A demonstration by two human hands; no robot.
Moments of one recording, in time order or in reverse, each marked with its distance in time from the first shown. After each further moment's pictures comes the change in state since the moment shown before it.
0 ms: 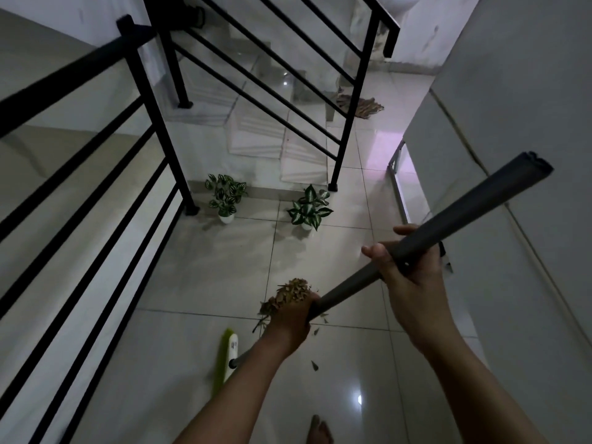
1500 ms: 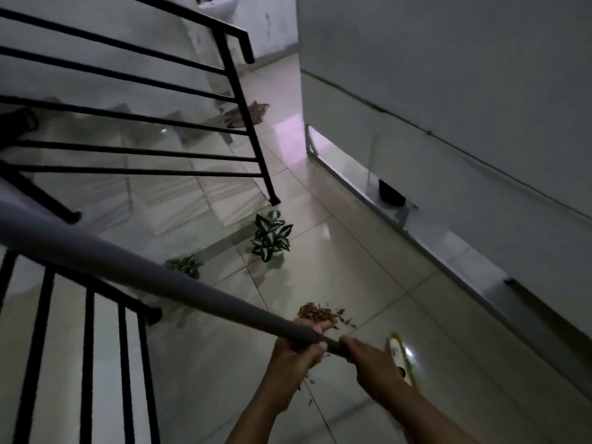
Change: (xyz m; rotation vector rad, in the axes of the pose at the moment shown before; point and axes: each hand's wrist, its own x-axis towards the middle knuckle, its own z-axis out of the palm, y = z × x) left_hand 0.072 -0.048 -0.092 -0.675 -0.312 -0.010; right_hand 0.012 0.198 0.110 -0.779 -0.211 0.503
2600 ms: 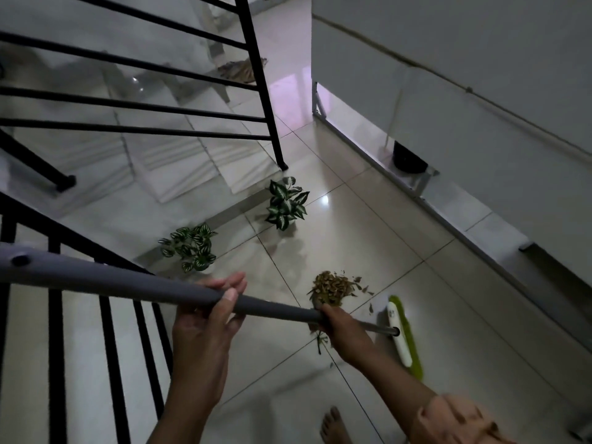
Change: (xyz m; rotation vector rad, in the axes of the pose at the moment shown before) left_hand -0.034 0.045 -0.187 -0.400 0.354 0.264; right_hand 0.081 -0.123 0.082 0.218 0.059 0.030
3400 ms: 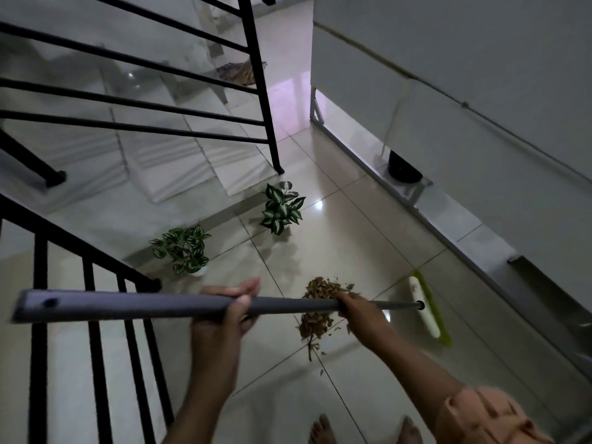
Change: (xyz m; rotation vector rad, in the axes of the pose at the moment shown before) left_hand 0.016 -0.026 0.009 0.065 0.040 0.043; right_hand 0.019 0.018 -0.045 -0.246 0.045 0.035
